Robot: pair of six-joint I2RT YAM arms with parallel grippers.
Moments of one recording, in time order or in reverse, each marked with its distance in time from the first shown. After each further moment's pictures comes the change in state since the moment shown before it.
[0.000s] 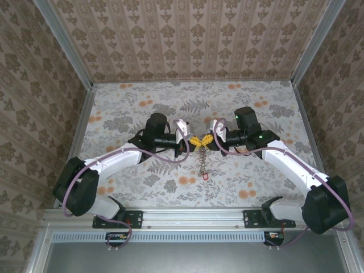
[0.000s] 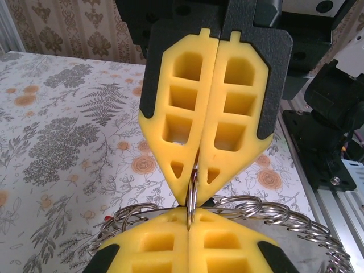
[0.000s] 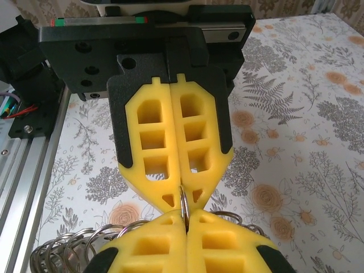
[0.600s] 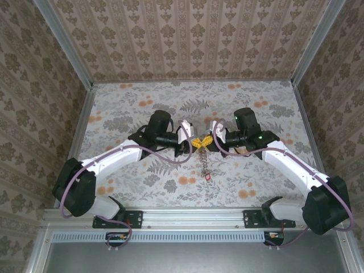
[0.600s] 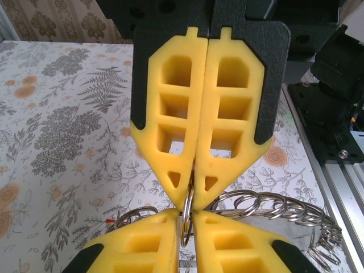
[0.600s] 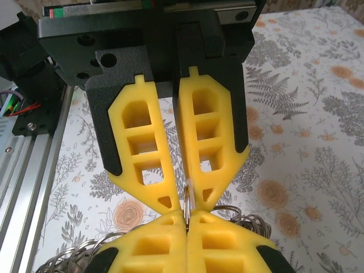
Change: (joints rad) left arm -0.027 -0.002 0.101 -0.244 -0.061 0.164; right arm 0.014 -0.006 -0.003 -0.025 0.013 0.003
